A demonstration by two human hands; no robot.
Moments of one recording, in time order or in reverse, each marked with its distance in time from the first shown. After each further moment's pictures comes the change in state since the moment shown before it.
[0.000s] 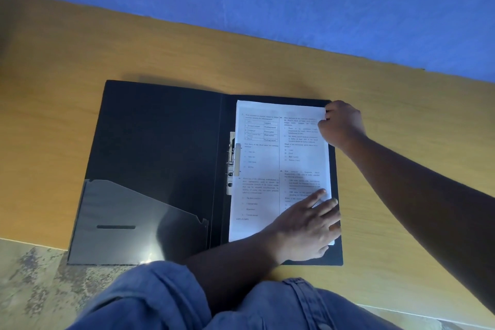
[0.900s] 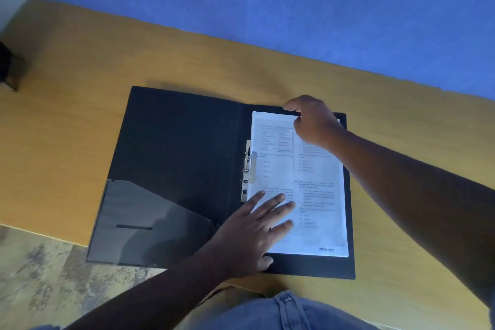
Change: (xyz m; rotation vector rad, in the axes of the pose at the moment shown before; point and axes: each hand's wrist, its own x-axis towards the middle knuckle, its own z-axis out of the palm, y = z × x) left_hand -0.119 -0.030 -0.025 -0.192 -0.051 -0.322; right_hand -0.003 -0.073 0.029 -0.126 -0.150 -0.519
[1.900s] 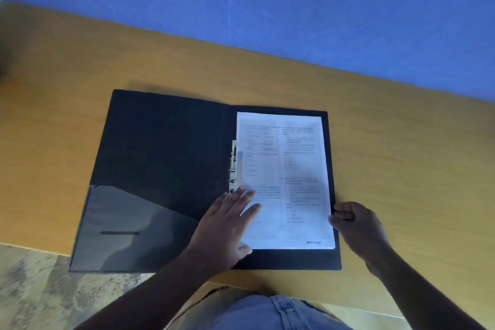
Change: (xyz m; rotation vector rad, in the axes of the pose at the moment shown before) left_hand -0.016 -0.005 0.004 -0.096 -0.010 -0.293; right_hand -0.227 0.070 0.026 0.429 0.075 0.740
